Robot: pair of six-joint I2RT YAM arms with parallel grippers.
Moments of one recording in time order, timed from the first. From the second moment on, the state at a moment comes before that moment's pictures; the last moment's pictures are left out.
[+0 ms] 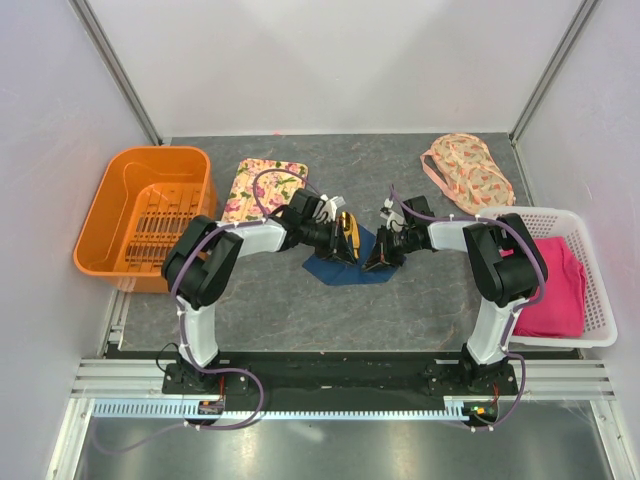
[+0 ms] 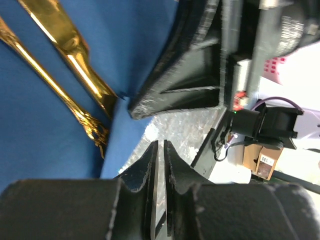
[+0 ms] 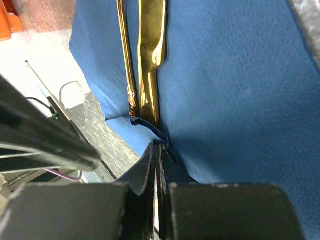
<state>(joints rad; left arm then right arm) -0.59 1.94 1.11 0.02 0.76 -0.62 0.30 1.88 0.93 -0.17 -0.76 0.47</state>
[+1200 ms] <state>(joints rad) -0.59 2.08 1.20 0.01 0.71 -0.63 0.29 1.73 1.00 -0.30 -0.73 0.44</state>
